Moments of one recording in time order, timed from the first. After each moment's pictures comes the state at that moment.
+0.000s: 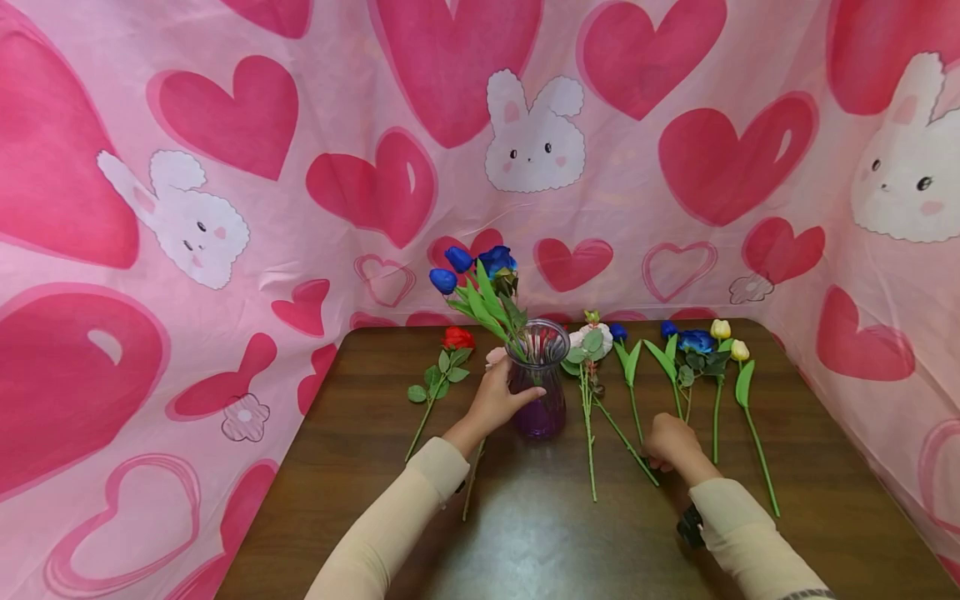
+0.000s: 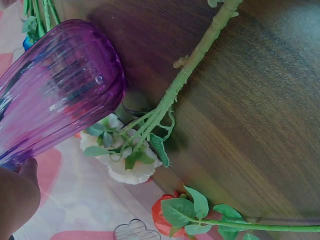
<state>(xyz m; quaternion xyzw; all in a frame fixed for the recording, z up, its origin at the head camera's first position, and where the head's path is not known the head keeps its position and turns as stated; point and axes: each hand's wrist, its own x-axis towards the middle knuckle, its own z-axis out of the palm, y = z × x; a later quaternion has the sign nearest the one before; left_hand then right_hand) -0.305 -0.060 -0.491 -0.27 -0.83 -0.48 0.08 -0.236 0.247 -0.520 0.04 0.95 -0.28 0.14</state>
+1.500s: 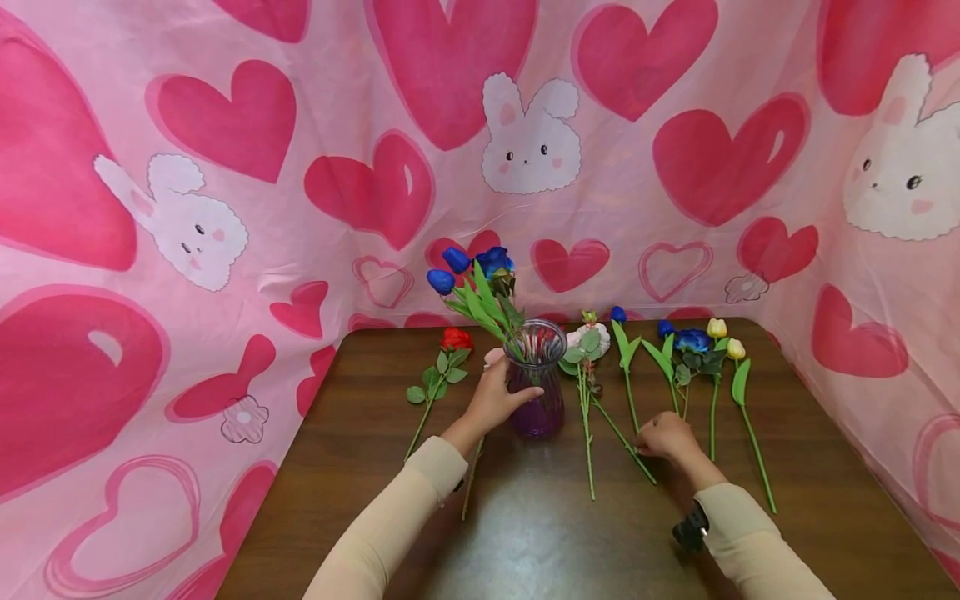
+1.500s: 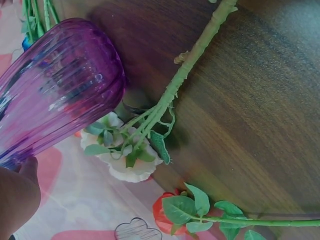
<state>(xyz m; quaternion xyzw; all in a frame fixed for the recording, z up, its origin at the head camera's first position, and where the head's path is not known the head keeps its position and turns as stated) -0.306 -0.060 -0.489 -0.26 -0.84 -0.47 0.07 -0.230 0.244 -0.518 0.11 0.87 -0.47 0.10</state>
